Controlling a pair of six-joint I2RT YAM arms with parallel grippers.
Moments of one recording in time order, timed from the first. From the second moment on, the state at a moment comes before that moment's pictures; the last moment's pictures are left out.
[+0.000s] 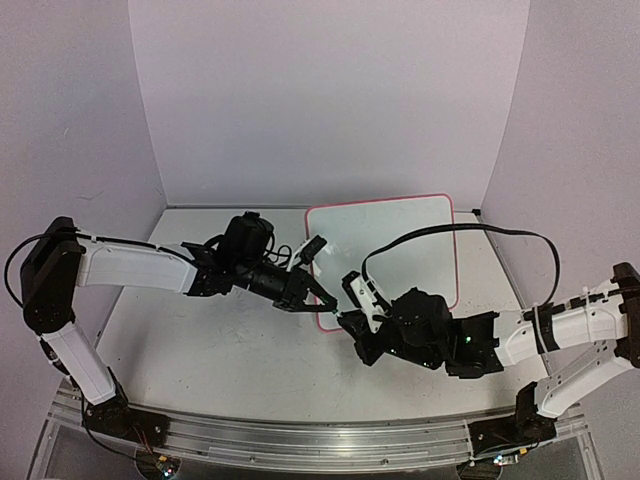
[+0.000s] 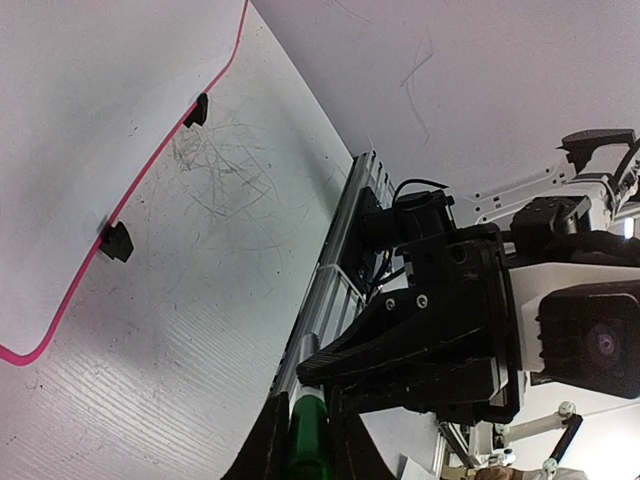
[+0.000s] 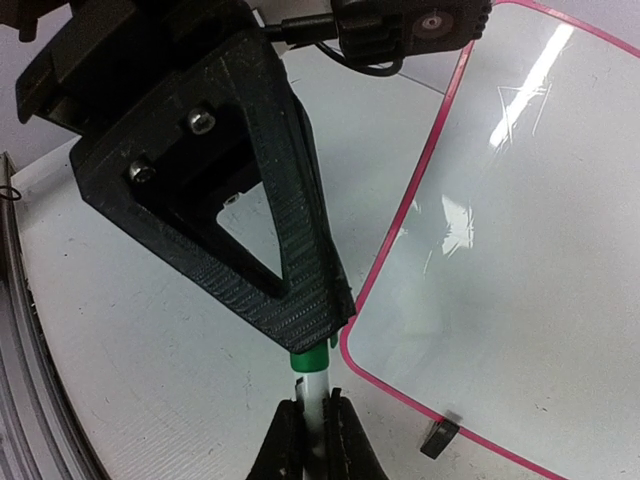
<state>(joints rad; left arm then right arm) -0.88 1.68 1.05 0.12 0.79 -0.66 1.22 1.38 0.68 0.25 0.37 0.15</state>
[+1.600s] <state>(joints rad) -0.86 1.58 1.08 0.73 0.68 -1.02 0.76 1.21 0.64 0.72 -0.40 1.01</state>
